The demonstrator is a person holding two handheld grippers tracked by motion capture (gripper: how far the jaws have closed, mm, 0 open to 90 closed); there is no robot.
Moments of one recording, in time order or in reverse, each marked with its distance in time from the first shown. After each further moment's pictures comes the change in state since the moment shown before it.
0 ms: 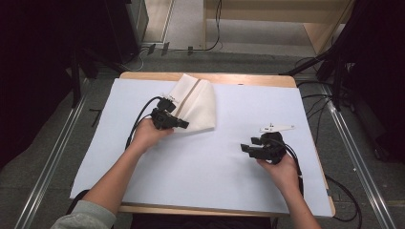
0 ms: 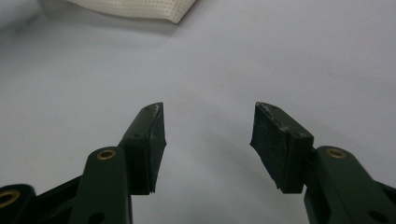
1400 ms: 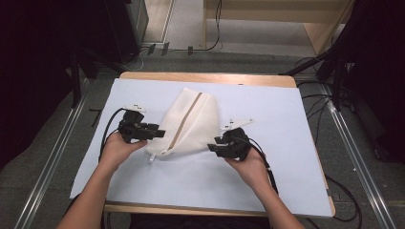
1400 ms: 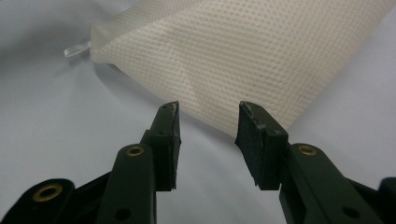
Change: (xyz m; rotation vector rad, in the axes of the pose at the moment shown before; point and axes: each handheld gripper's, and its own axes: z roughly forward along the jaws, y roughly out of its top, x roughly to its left) left arm 0.005 -0.067 -0.073 -0.117 0.132 -0.076; right arm 0.089 0.047 0.034 0.047 0.121 -0.172
